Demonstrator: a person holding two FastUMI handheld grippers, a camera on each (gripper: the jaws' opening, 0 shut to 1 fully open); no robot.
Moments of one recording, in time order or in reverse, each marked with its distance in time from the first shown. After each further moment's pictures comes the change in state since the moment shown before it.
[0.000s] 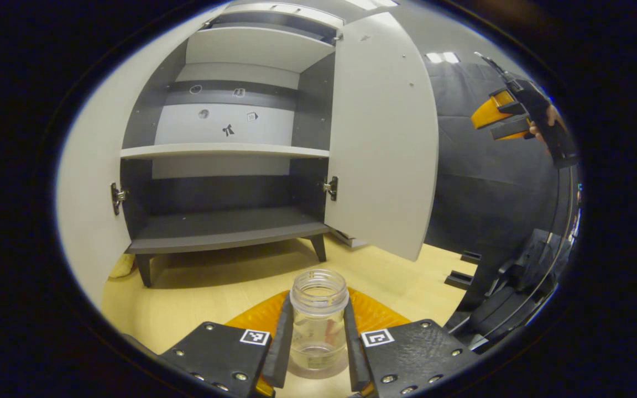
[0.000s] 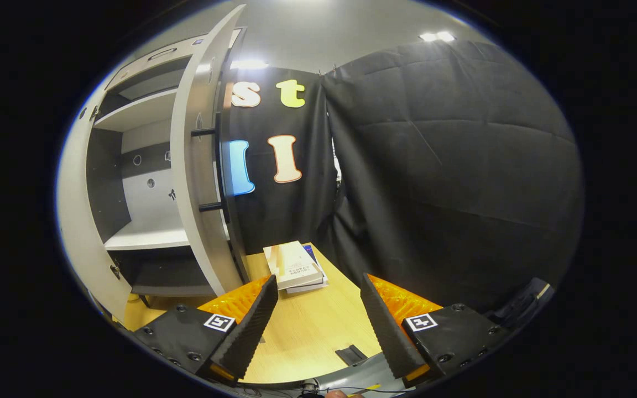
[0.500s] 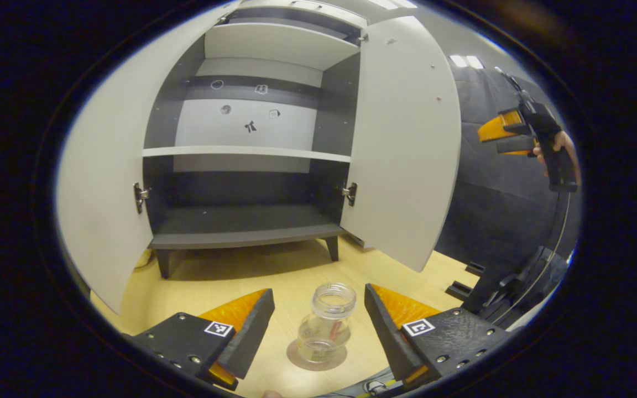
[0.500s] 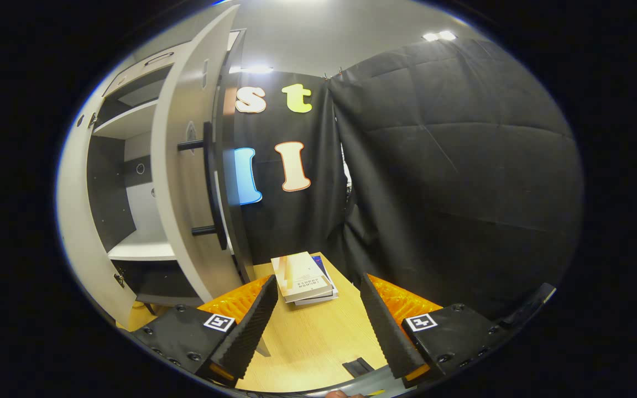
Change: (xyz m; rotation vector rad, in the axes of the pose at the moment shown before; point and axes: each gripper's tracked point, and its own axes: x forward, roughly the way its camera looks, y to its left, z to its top) left arm -0.036 0.021 0.042 -0.080 0.032 0.128; right arm 0.043 0.002 0.027 0.033 -0.038 0.063
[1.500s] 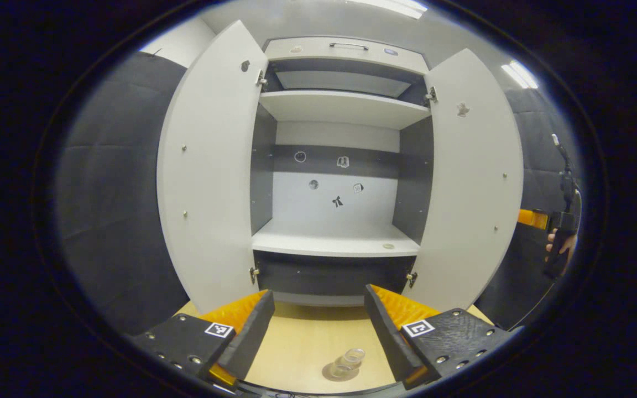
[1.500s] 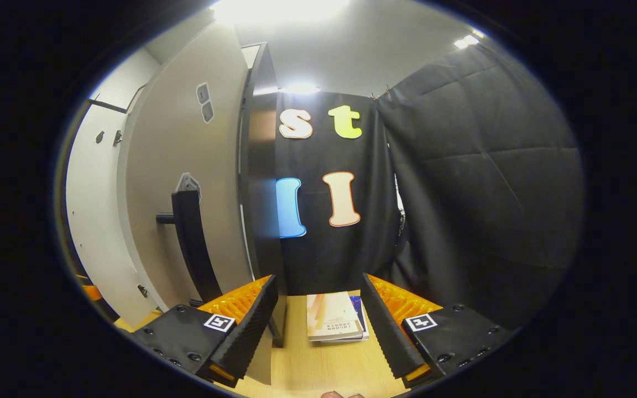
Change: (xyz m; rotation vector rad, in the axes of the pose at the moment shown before) left arm -0.108 0.025 0.215 -0.054 -0.113 0.518; right arm 0.060 0.032 0.090 -0.081 -0.148 0.322
